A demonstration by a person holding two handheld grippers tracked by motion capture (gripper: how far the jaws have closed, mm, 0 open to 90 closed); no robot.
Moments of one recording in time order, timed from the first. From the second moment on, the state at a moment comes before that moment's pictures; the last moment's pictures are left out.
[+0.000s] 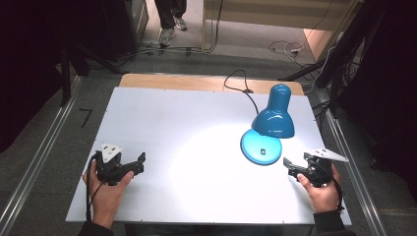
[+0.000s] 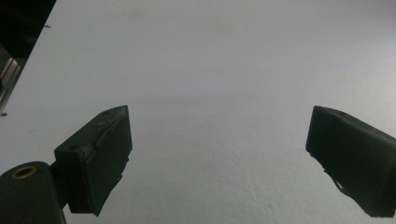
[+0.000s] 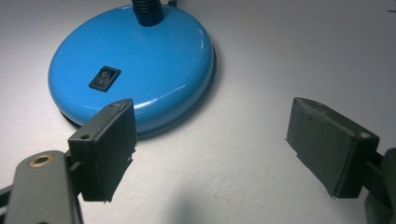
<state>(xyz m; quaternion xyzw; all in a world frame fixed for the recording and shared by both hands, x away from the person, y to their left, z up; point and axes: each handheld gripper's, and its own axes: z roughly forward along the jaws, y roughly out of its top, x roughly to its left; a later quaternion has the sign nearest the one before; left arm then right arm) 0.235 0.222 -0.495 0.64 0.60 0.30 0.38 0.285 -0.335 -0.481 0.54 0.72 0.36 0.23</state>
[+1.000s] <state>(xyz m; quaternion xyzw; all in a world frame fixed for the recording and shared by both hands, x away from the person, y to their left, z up) 0.234 0.224 -0.495 0.63 0.60 0.30 0.39 0.291 -0.313 -0.479 0.52 0.74 0.36 0.22</state>
